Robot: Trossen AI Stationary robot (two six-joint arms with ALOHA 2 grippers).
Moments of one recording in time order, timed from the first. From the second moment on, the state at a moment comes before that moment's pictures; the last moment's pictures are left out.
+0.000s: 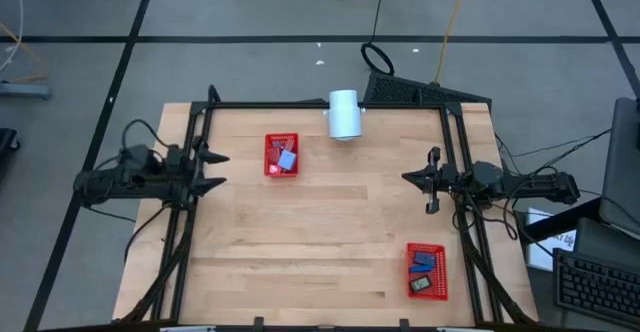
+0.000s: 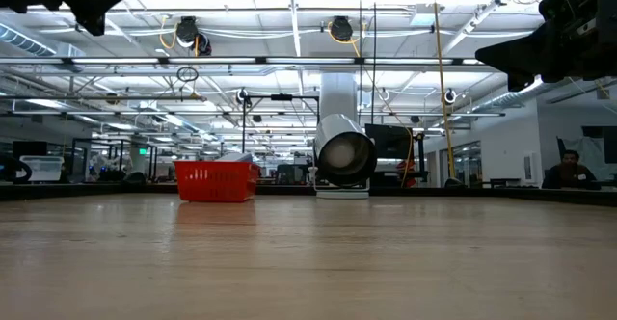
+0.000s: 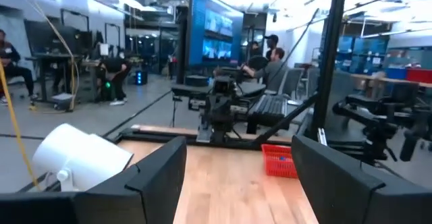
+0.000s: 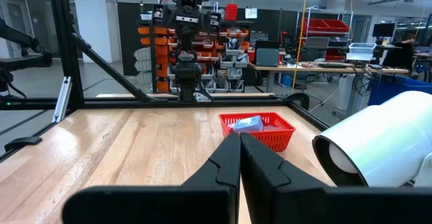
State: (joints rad) left arm 0.01 0.01 0.33 -0.17 0.02 -0.08; right arm 0.05 0.01 0.02 0.07 0.16 -0.03
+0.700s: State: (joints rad) left arm 0.01 0.01 0.20 -0.09 0.04 -0.06; right arm 0.05 0.01 0.02 0.07 0.16 -0.03
